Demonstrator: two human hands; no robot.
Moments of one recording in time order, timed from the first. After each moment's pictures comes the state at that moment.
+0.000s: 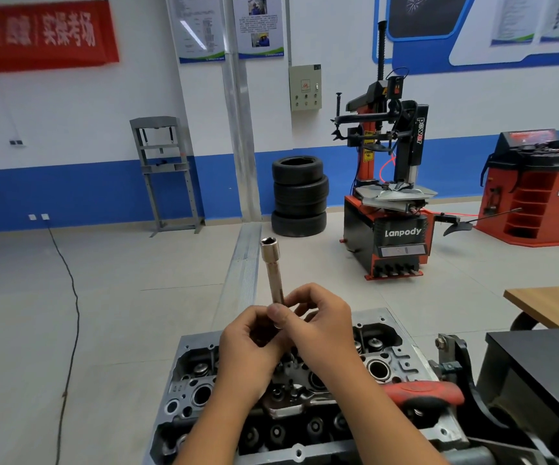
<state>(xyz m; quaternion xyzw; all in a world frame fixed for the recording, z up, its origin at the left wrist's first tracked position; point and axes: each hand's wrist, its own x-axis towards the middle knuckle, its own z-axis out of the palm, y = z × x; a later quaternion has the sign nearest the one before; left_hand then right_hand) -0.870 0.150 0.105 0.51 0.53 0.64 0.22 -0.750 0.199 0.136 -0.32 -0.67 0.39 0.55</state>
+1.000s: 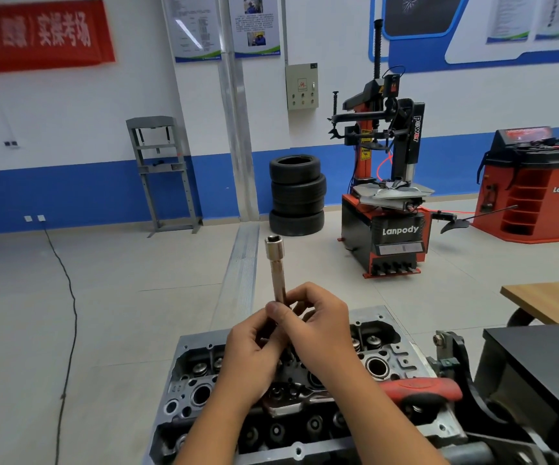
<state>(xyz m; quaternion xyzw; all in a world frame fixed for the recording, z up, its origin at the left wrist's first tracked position) -0.868 0.146 0.110 0.56 0.51 0.60 0.25 -0.750 0.197 0.137 -0.32 -0.67 0.38 0.55</state>
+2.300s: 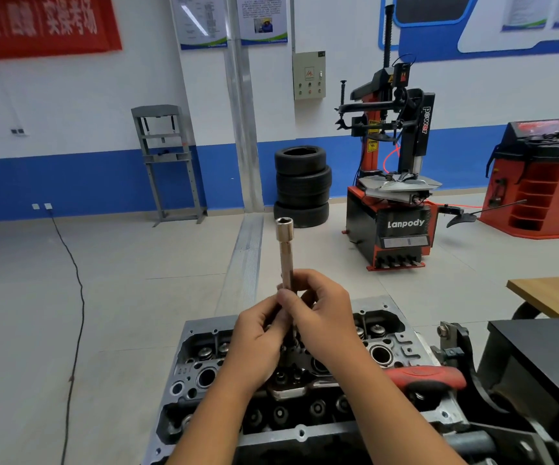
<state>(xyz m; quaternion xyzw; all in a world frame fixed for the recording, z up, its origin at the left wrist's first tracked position) -0.866 0.143 0.113 0.56 0.50 0.60 0.28 -0.749 0.197 0.138 -0.29 -0.70 0.39 0.53</state>
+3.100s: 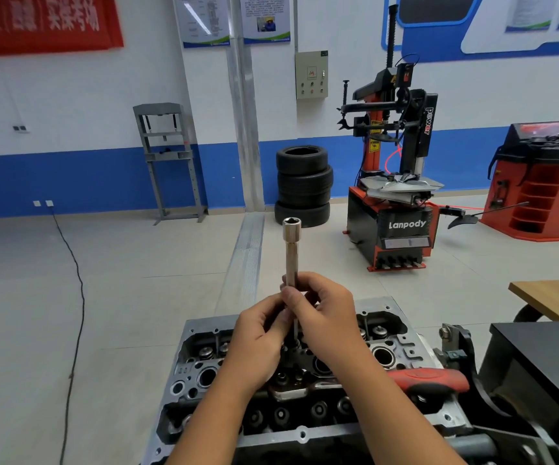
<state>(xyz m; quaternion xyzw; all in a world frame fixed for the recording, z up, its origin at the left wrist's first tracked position) -0.867 0.142 0.113 0.56 0.50 0.60 0.27 -0.748 0.199 0.137 -0.30 -0.70 0.39 0.52</state>
